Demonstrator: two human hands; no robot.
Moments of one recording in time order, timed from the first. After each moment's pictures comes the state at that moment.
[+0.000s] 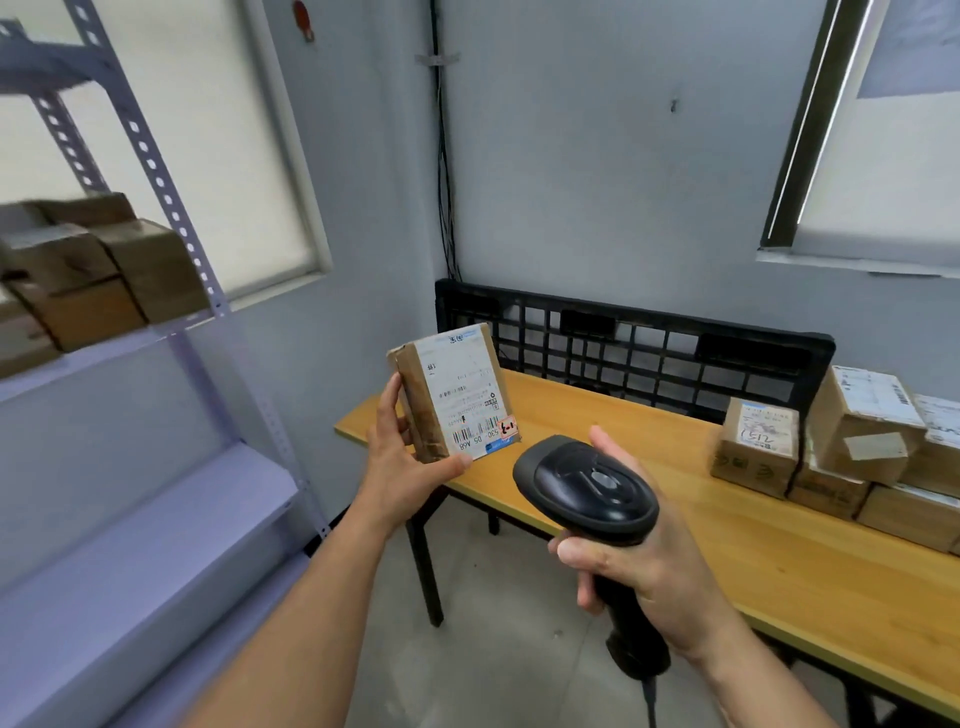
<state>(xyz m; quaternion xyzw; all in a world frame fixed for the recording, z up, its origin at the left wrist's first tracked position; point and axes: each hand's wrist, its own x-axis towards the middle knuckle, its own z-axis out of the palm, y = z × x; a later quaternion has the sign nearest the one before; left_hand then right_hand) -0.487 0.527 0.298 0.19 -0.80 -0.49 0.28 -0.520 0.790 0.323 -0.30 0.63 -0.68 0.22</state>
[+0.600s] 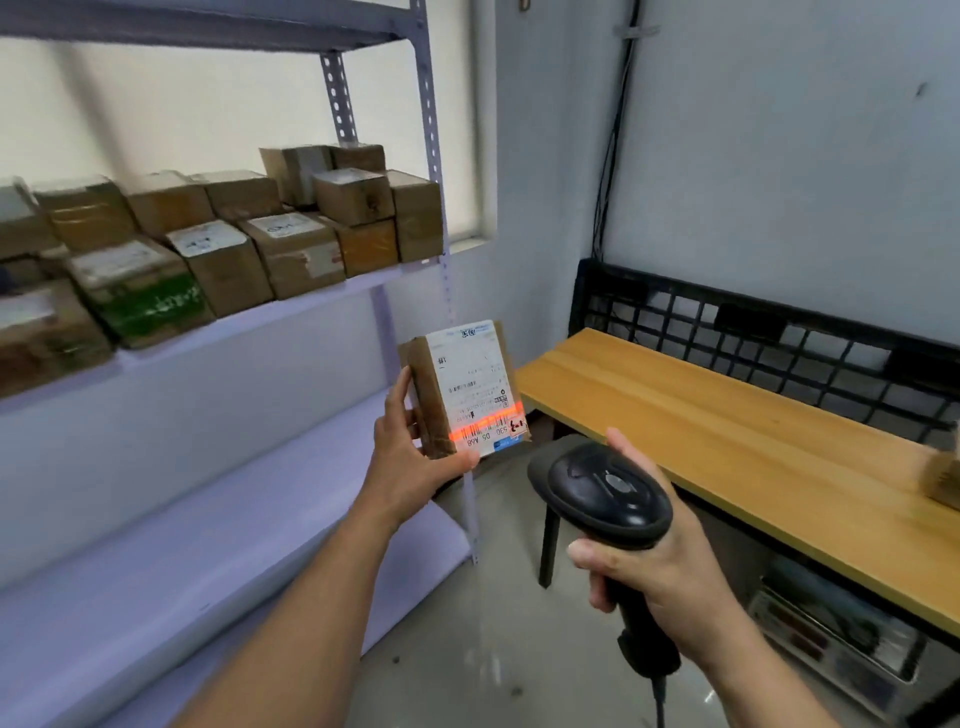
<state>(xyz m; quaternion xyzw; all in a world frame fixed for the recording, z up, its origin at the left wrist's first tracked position) -0.248 0.366 0.295 0.28 -0.77 -0.48 0.31 -0.335 0.615 0.321 -0.34 0.59 -0.67 0.29</state>
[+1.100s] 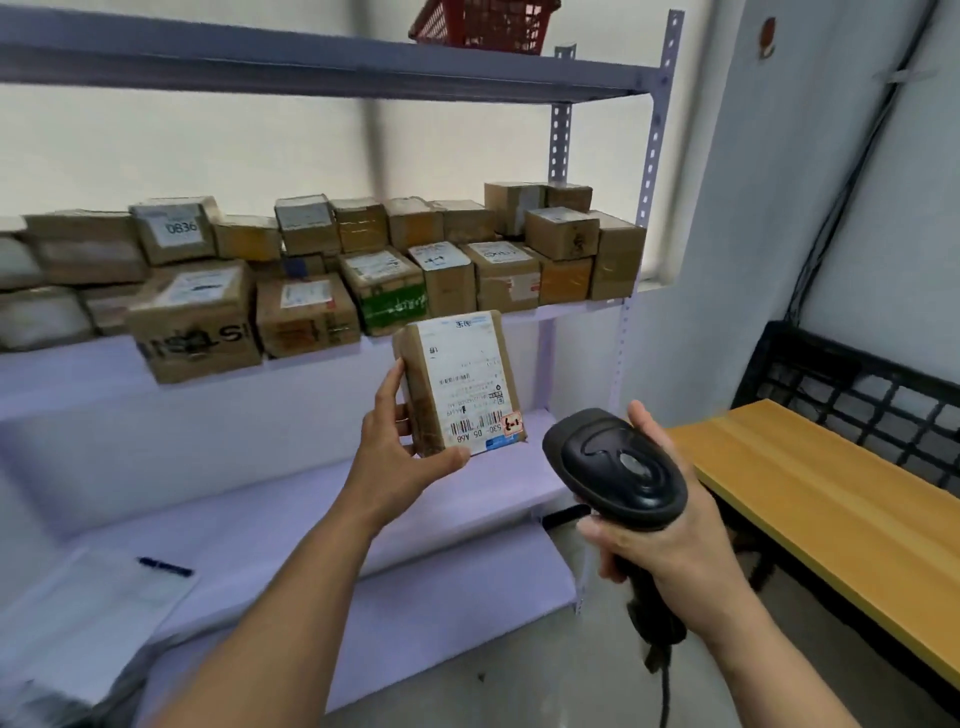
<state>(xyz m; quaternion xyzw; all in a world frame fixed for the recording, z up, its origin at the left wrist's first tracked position) -0.085 0.314 0.340 0.38 -0.72 -0.39 0.43 -0.281 0.502 0.363 -0.49 0.55 -0.60 0.30</state>
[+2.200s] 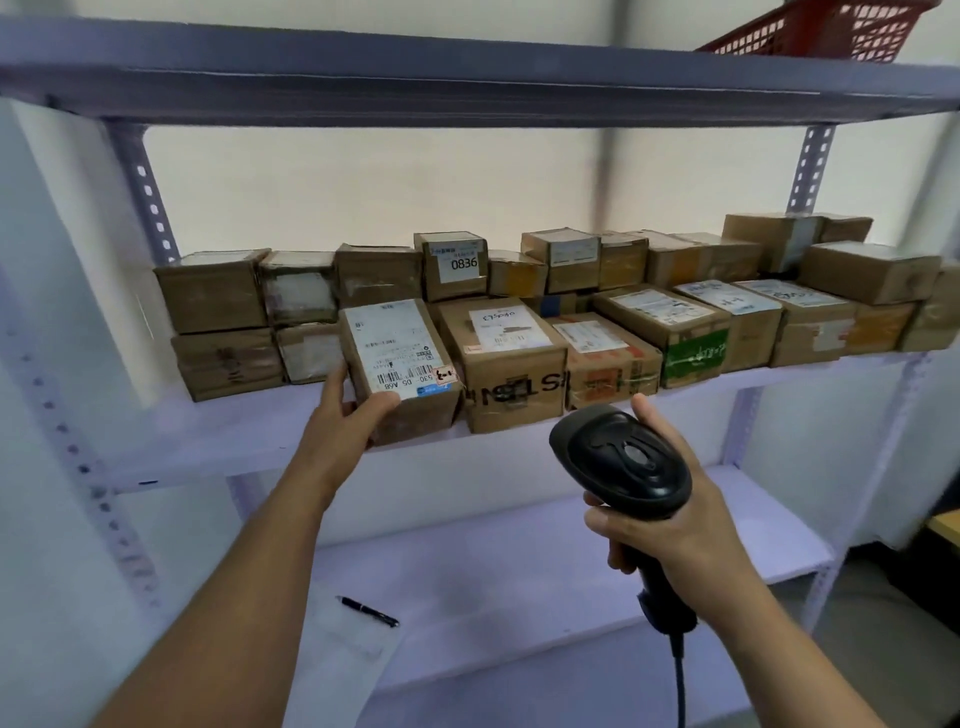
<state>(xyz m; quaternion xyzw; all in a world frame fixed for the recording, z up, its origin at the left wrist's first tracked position) 0.266 0.114 0.392 0.51 -0.59 -0.38 0.50 -0.003 0.272 0.371 -0.56 0.52 -0.57 0.29</state>
